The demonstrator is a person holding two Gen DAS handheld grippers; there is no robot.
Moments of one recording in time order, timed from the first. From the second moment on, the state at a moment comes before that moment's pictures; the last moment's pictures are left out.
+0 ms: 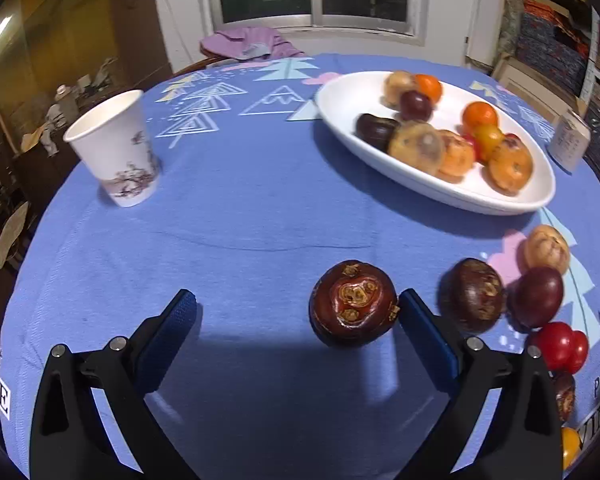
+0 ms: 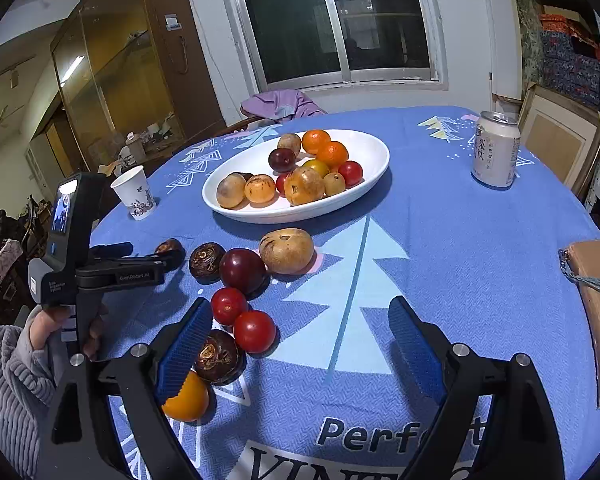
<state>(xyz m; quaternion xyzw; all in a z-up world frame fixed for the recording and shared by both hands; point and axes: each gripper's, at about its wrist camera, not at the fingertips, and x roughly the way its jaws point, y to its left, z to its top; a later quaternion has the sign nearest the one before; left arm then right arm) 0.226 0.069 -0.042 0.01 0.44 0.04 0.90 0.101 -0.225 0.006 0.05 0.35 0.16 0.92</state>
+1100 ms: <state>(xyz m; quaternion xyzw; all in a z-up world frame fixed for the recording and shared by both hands) 0.227 0.061 -0.043 -0.03 0.44 -0.01 0.90 0.131 -0.217 -0.033 0.18 0.47 0.26 0.82</state>
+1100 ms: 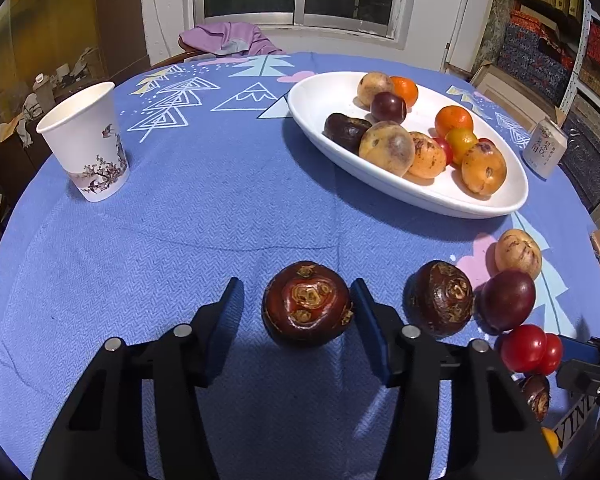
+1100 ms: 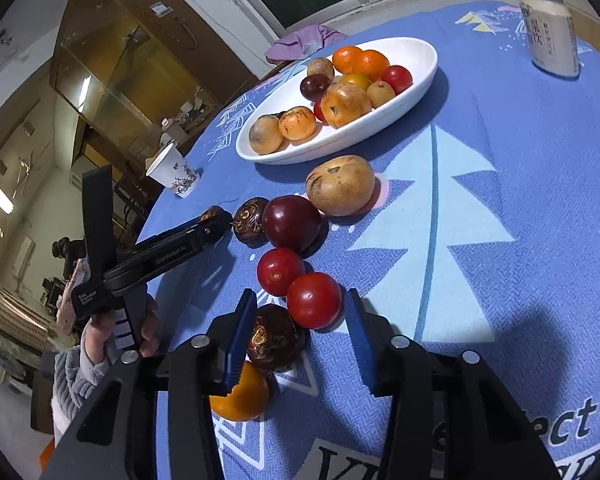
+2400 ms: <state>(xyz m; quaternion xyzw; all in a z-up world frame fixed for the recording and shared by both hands) 0.208 0.058 -0.006 -0.08 0.39 -0.06 0.91 0.137 -0.238 -0.006 0.17 0.42 0.24 0.86</state>
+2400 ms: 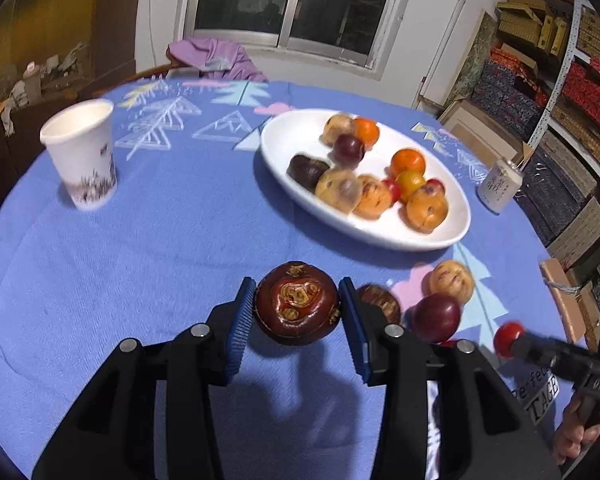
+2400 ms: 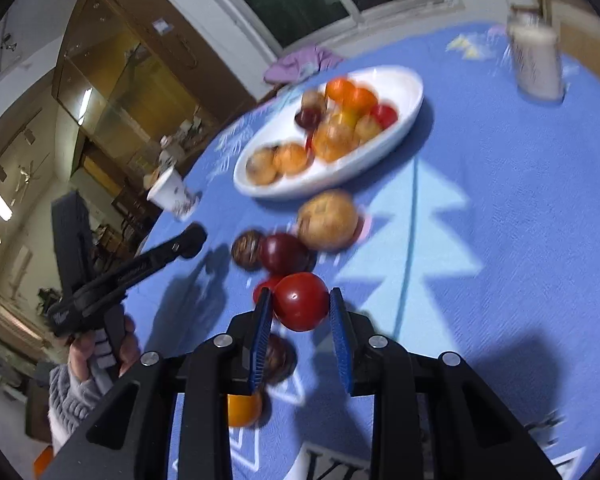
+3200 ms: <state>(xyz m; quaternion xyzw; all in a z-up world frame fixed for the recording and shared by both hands) 0.386 0.038 -0.015 -0.06 0.40 -0.02 0.92 0.320 -0.159 0.008 0.08 0.41 0.19 0.89</state>
